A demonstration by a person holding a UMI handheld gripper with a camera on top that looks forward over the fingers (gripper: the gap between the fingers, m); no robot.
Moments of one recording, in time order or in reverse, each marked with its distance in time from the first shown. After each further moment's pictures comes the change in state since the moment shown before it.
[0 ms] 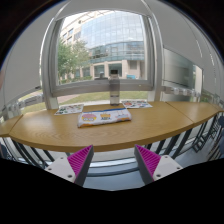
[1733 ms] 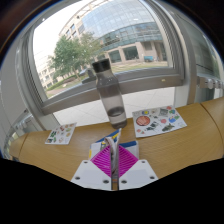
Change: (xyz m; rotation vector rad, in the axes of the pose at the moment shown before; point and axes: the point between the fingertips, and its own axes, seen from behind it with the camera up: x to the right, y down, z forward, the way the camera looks) arm 0.431 -0.183 0.114 -0.186 -0.293 0.106
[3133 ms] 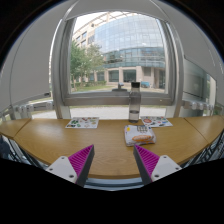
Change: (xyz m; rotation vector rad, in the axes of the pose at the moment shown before) arm -0.192 0.128 -0.208 0.218 0.147 -0.203
